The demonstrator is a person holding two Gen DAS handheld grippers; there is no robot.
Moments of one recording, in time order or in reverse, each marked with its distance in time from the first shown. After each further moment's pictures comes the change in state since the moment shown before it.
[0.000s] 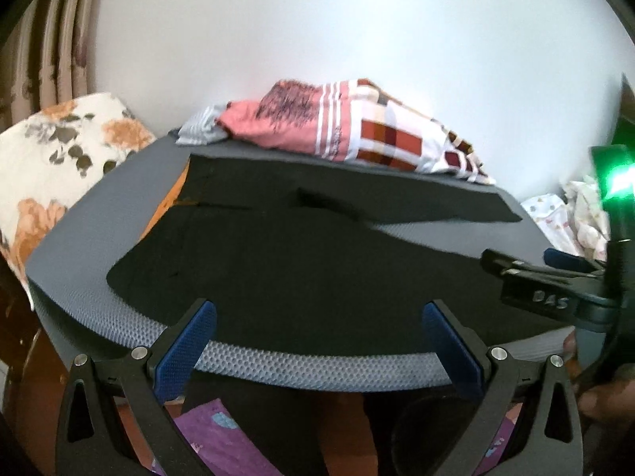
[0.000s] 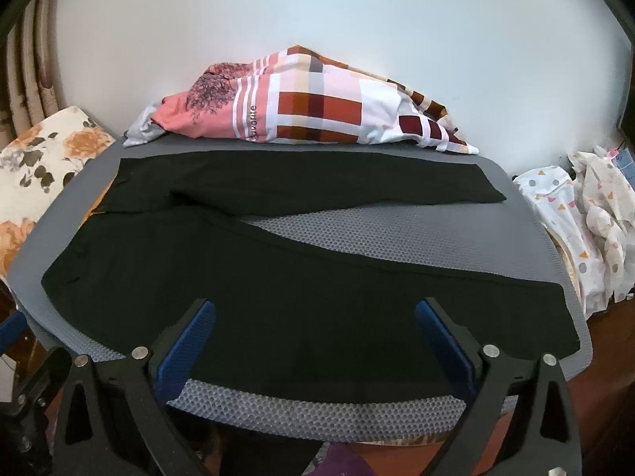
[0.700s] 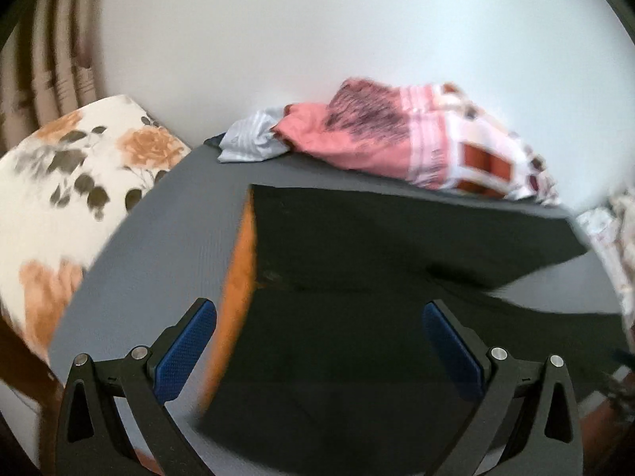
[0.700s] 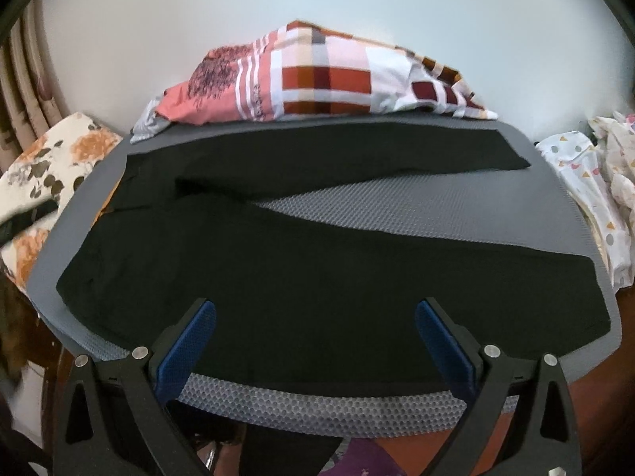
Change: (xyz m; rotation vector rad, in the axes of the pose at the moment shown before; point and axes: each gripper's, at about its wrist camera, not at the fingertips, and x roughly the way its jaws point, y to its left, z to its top) left arm 0.114 0.156 0.143 0.024 0.115 0.134; right arm 0.034 -0.005 -0.002 0.066 0.108 0.123
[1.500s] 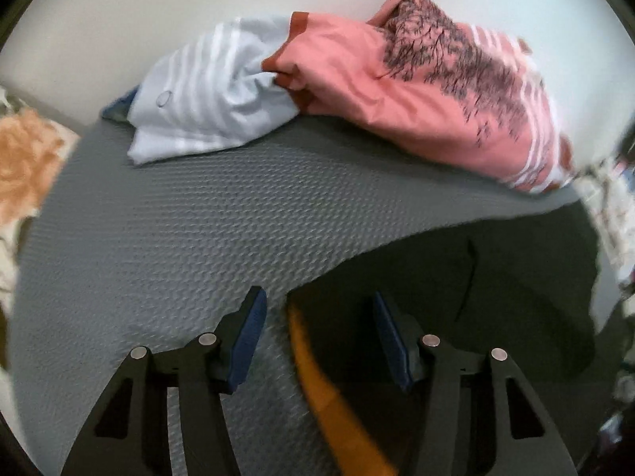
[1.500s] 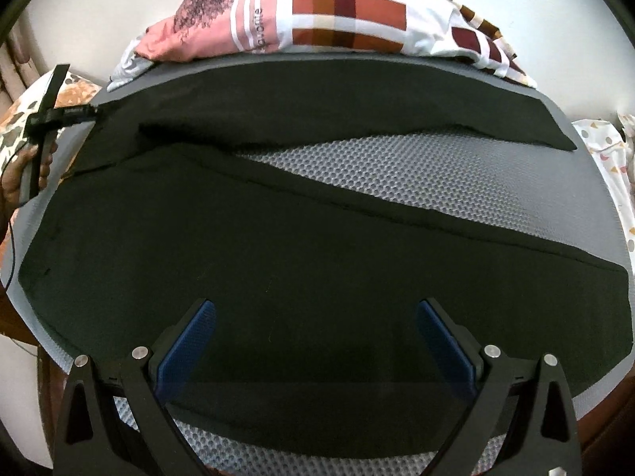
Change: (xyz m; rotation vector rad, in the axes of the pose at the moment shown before) left arm 0.270 0.098 0.106 0.095 0.235 -0.310; right arm 0.095 0.017 0.017 -0.035 0.199 -0.027
